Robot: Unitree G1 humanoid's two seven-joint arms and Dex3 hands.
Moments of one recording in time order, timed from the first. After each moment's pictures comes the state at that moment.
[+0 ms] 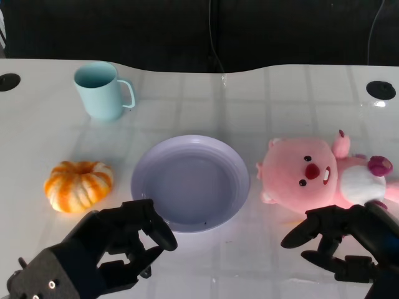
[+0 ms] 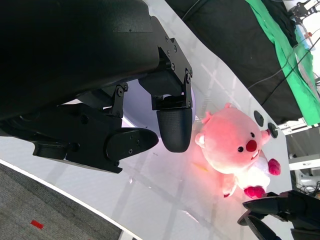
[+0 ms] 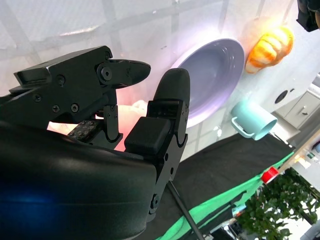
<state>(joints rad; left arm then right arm) 0.21 0.28 -0.11 -0.40 0.05 0.13 -0.33 0.17 -0.32 0.11 -0.28 -0.31 -0.13 0.24</state>
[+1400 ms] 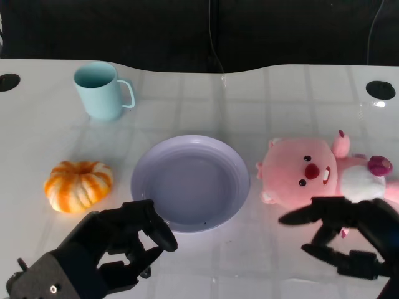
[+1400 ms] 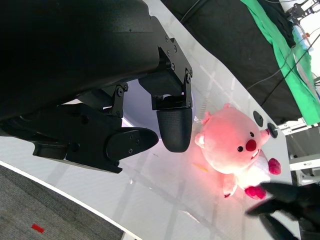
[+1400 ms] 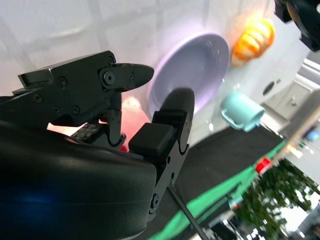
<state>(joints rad) 0.21 0.28 -0.11 -0.41 0.07 0.13 -0.33 0.19 -0.31 0.07 -0.36 -0.27 -0.11 0.24</state>
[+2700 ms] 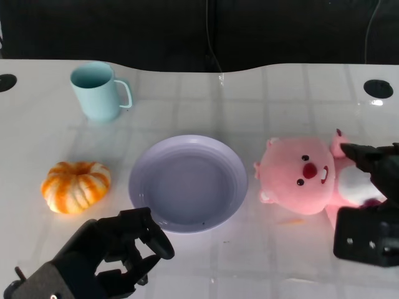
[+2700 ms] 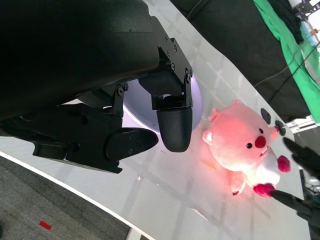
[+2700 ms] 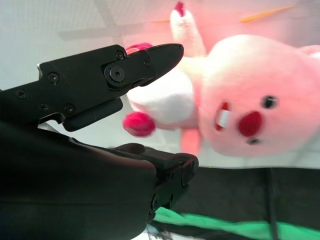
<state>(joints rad) 0.25 0.28 -0.11 -0.39 0.08 0.10 -0.32 -0.18 -0.46 0.20 0.01 -0.86 0.18 0.26</state>
